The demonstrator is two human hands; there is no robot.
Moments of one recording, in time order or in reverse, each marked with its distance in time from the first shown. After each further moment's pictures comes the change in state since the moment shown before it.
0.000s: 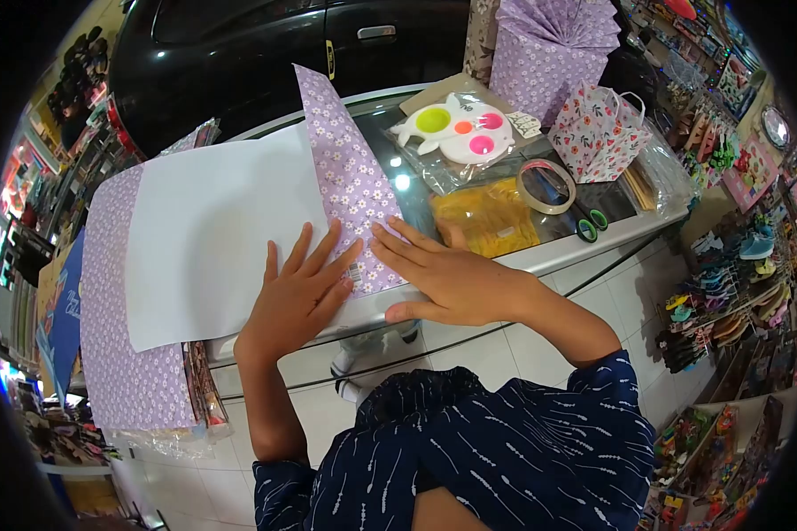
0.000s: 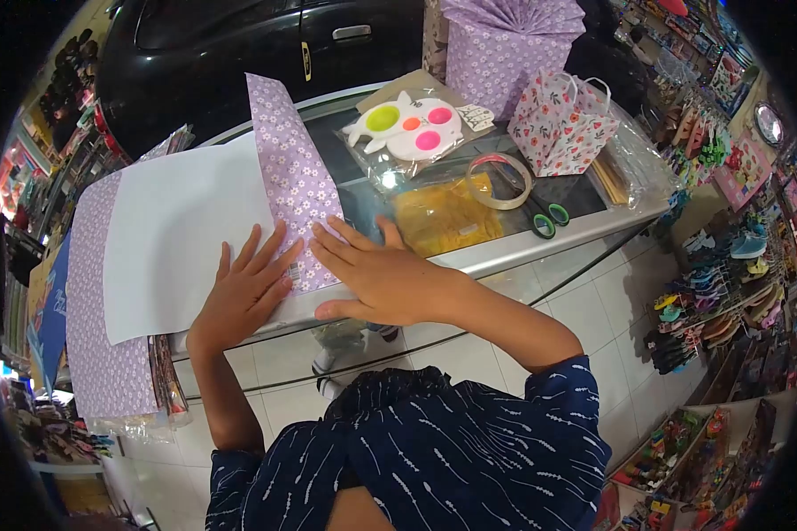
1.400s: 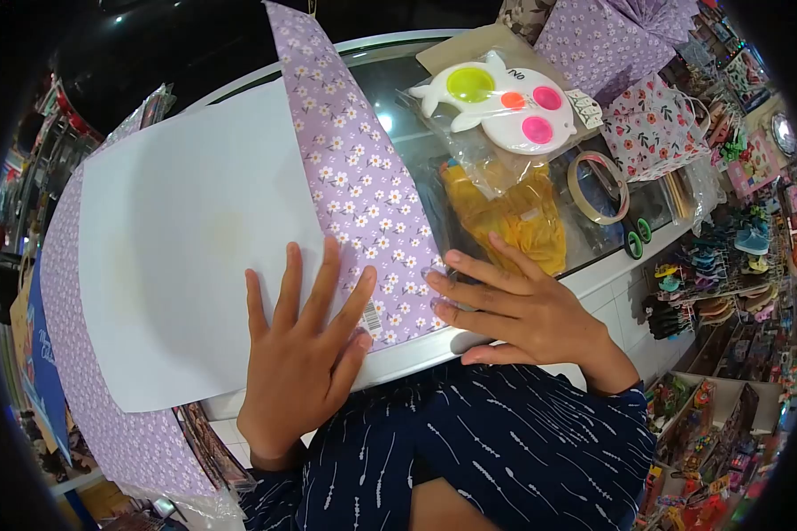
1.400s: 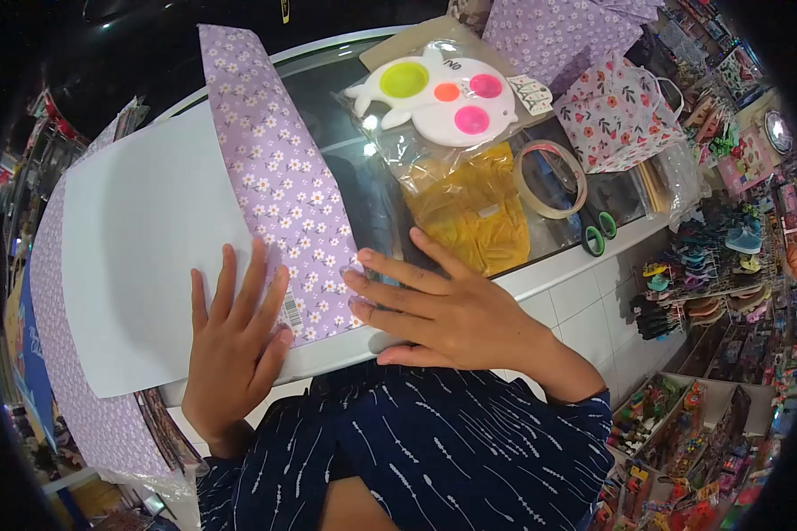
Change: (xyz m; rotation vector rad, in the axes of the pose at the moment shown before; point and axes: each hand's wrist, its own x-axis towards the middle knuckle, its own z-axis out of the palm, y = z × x) left_hand 0.000 -0.006 -0.007 -0.032 0.017 0.031; right_hand -0.014 0.007 -0.007 0.052 0.064 -0.024
